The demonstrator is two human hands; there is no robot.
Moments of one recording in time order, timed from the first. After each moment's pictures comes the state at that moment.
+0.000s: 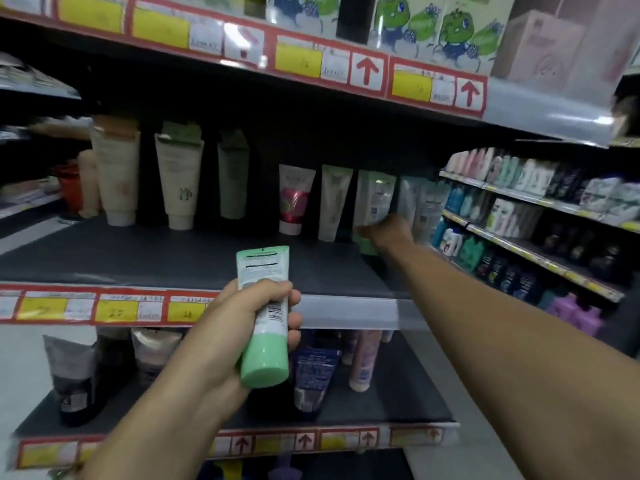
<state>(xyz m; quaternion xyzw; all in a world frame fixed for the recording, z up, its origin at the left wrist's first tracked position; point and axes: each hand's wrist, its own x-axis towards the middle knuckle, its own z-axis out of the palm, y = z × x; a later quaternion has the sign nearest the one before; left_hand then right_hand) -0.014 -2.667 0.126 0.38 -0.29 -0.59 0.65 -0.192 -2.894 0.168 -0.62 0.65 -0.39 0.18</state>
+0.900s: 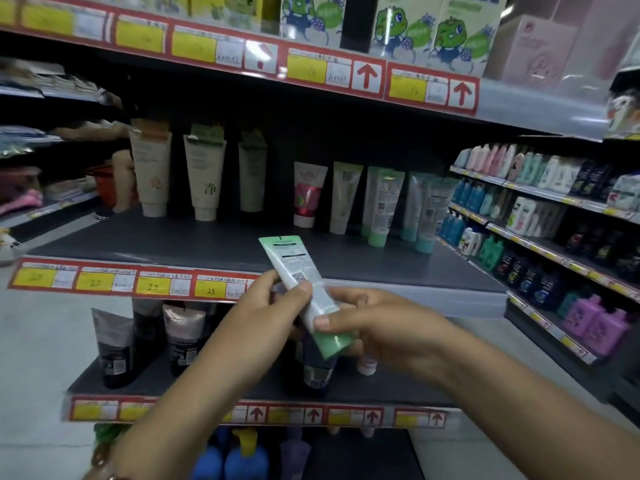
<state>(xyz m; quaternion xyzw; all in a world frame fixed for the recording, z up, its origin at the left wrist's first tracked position) -0.028 -2.619 0.124 0.55 -0.49 -0.39 0.55 -0.187 -2.671 0.150 -0.63 0.41 -0.22 0.62</state>
